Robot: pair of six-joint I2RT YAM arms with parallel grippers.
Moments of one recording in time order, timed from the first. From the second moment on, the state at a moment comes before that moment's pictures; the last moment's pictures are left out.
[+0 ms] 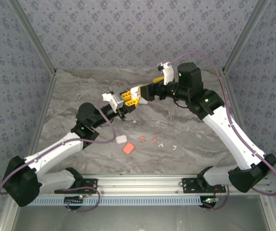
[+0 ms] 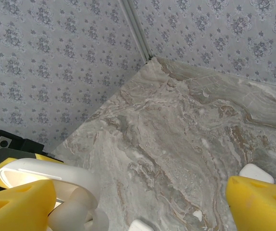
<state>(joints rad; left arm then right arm) -0.70 1.13 0.74 0.67 0.40 0.06 0.57 1.31 1.52 -0.57 -0.35 0.23</state>
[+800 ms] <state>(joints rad) -0.70 1.16 0.76 0.68 0.39 0.05 0.56 1.29 1.52 -0.60 -0.35 0.21</state>
